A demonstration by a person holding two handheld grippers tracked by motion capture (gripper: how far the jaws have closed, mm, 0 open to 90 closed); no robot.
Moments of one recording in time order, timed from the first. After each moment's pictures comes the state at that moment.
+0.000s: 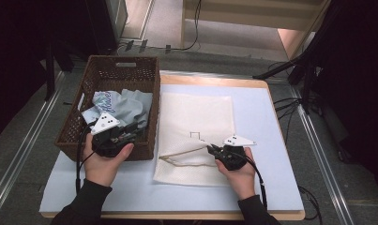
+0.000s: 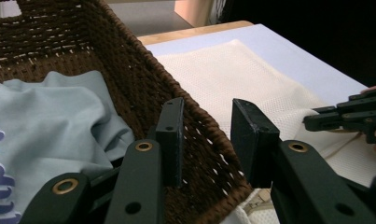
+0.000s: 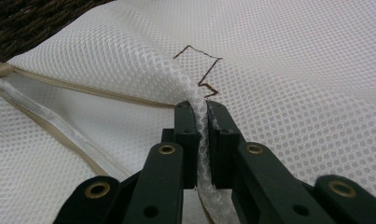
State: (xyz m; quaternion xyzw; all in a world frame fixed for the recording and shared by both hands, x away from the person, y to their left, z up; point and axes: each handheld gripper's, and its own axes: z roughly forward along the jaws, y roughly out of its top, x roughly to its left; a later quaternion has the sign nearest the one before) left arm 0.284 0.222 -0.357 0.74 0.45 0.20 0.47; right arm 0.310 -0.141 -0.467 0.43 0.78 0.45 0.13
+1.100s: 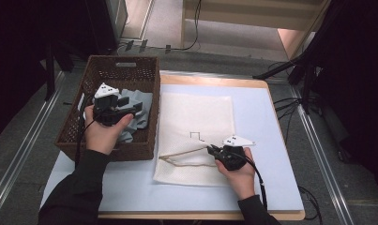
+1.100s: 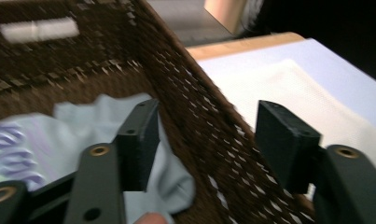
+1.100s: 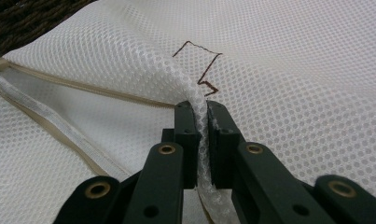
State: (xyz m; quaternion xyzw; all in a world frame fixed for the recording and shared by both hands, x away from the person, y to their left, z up) left arm 0.362 0.239 -0.343 0.72 0.49 0.23 0.44; right arm 0.311 -0.141 -0.470 0.43 0.78 0.44 0.13
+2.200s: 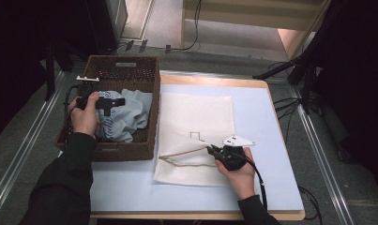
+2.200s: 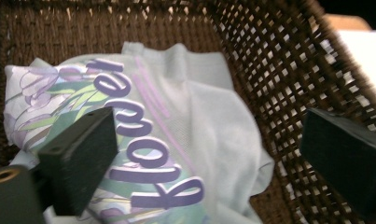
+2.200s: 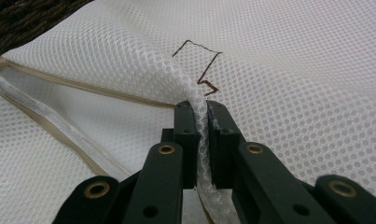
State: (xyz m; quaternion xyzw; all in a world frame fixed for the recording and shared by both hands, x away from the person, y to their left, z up) left arm 0.418 0.309 -0.369 0.69 0.60 0.13 0.37; right arm 0.311 -0.141 -0.471 0.43 0.78 0.44 0.13
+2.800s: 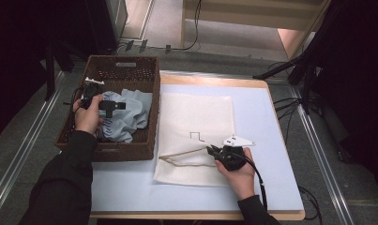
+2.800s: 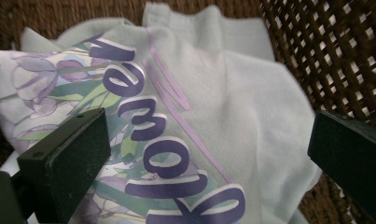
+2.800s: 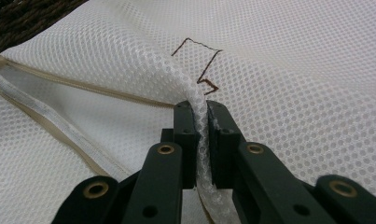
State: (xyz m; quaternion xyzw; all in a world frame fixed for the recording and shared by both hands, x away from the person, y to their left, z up) left arm 0.437 0.311 -0.395 0.71 0.63 0.12 0.31; right arm 0.311 -0.141 -0.472 0.43 0.78 0.44 0.13
